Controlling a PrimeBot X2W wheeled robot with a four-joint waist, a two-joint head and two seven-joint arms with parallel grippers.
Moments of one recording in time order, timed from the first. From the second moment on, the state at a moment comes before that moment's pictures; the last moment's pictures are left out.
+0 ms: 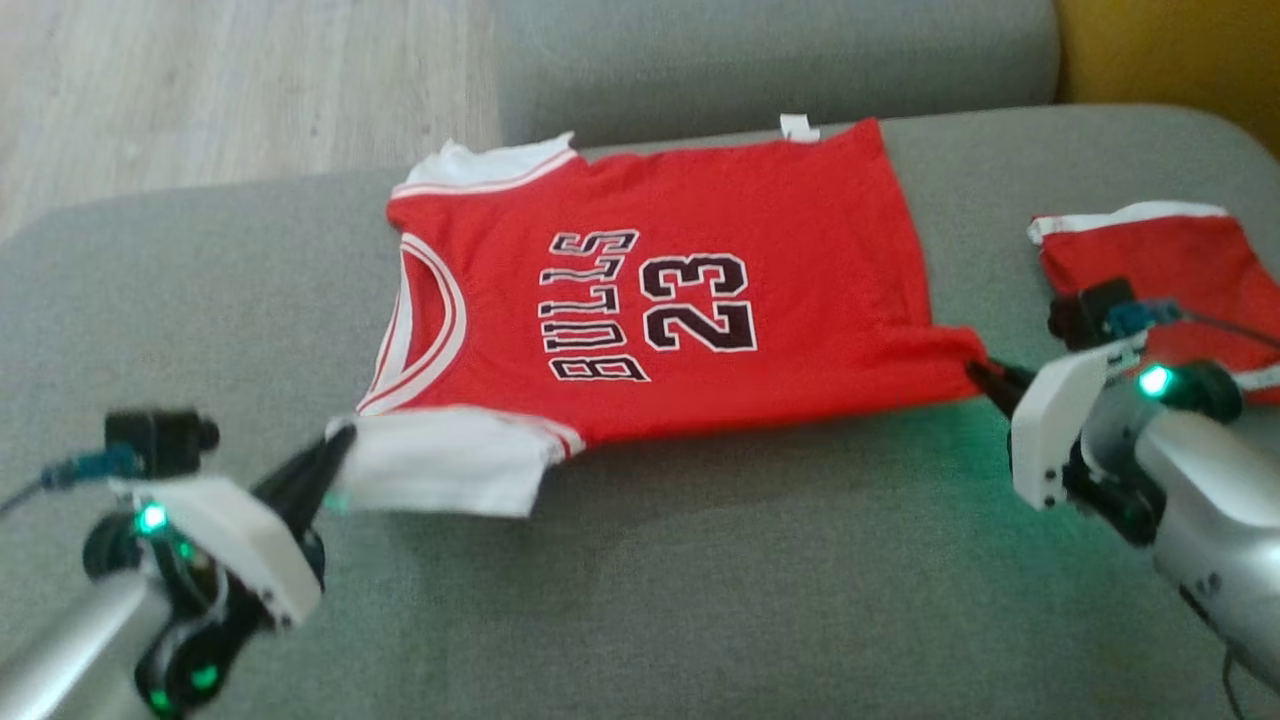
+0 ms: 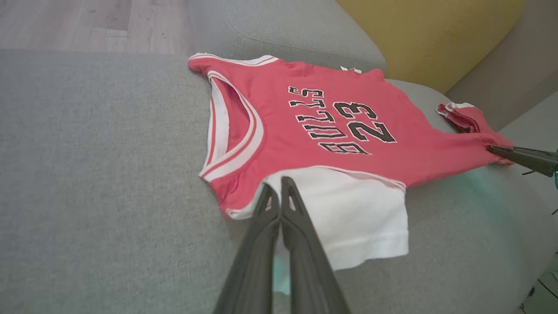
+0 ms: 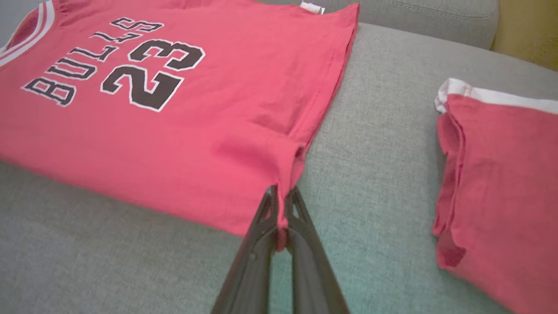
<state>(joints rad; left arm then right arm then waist) -0.33 0.68 -0.71 0.18 -1.11 -0.05 0.19 -0.70 -0.50 1.00 0.81 0.88 0.13 0.15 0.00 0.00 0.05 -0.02</state>
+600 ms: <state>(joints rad) -0.72 0.61 -0.77 0.47 -1.01 -0.09 0.40 -0.92 -0.43 1.03 0.93 0.89 0.13 0.17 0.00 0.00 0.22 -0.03</state>
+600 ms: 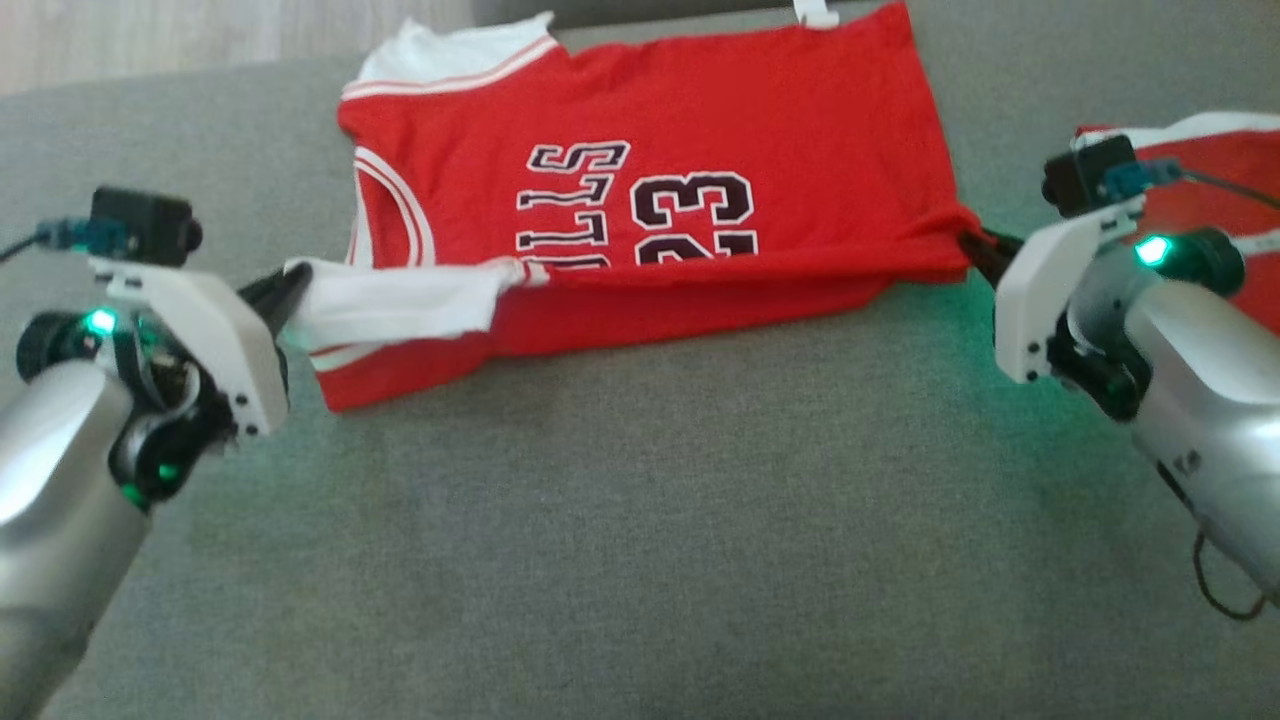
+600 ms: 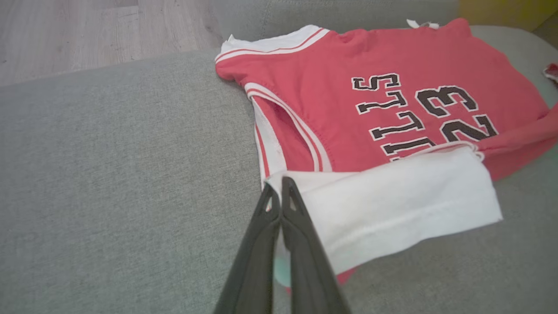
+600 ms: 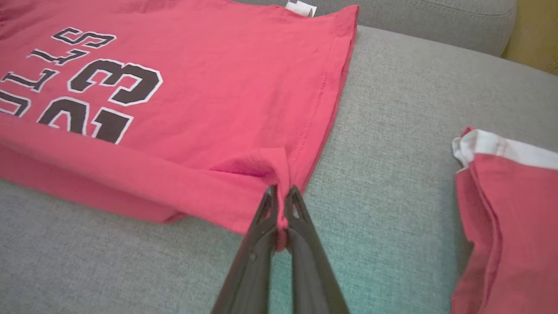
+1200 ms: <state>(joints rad) -1.03 0.44 -0.79 0.78 -0.83 -0.10 0.07 -1.11 -0.35 1.00 1.13 0.86 0.13 -0.12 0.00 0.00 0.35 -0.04</state>
